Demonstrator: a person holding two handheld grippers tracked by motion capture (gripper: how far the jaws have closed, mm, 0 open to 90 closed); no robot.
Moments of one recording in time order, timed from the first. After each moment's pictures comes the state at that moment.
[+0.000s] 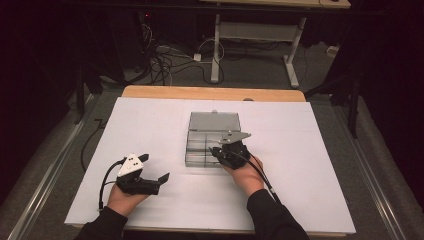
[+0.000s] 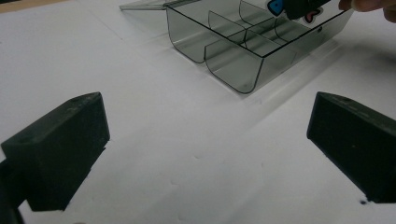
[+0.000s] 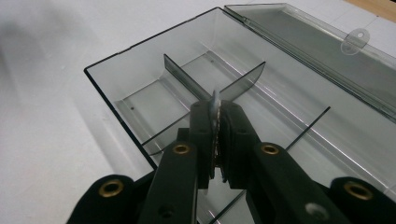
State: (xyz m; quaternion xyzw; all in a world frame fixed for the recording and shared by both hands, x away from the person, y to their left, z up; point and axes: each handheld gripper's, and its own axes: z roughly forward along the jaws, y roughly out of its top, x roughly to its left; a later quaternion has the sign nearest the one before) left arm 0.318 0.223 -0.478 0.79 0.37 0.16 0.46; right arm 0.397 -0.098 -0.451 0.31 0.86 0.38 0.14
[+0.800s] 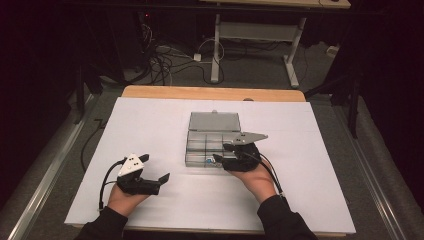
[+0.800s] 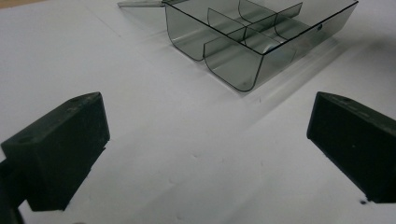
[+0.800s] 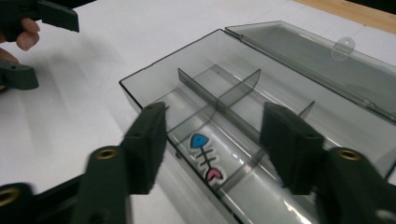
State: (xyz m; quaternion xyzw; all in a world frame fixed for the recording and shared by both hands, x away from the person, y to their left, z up) left arm 0.319 0.222 -0.480 0.79 0.38 0.16 0.46; right arm 0.379 -0.128 -0.435 0.32 0.83 0.43 0.12
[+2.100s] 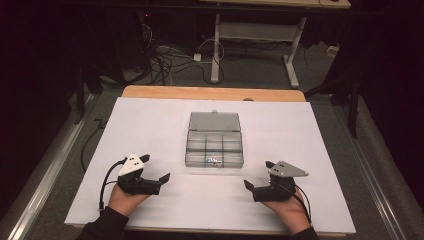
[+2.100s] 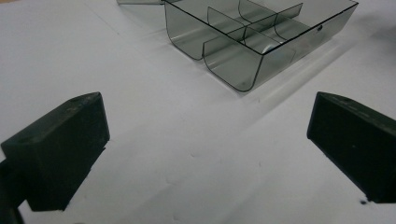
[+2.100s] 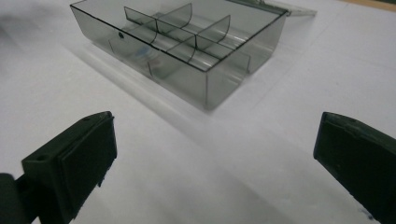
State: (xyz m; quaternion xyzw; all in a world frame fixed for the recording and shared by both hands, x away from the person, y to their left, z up) left arm 0.319 0.221 -0.480 0.79 0.38 0.15 0.46; right arm 0.314 -0.217 -0.473 0.38 0.79 0.44 0.19
